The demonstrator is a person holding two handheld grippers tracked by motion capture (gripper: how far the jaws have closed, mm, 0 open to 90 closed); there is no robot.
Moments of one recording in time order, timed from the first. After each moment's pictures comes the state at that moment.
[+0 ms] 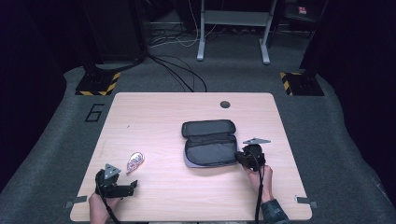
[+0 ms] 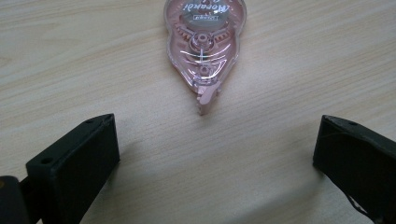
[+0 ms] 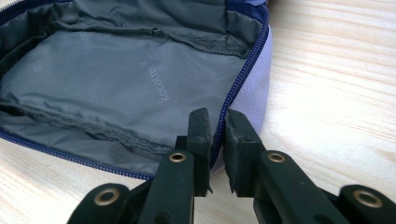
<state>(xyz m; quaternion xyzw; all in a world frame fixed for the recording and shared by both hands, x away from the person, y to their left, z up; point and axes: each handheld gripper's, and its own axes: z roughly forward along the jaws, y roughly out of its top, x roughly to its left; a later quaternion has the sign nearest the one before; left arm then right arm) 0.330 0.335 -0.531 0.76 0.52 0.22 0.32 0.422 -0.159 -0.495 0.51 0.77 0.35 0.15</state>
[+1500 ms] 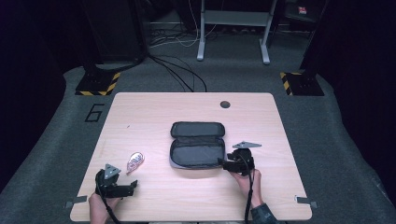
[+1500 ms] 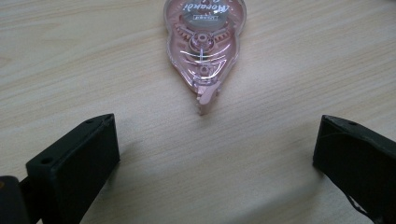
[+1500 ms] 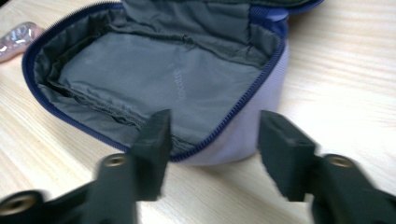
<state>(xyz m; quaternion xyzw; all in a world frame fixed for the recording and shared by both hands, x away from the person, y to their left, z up) 0.330 0.335 -0.531 0.76 0.52 0.22 0.32 0.406 -0.125 -0.492 0.48 0.77 0.41 0.10</state>
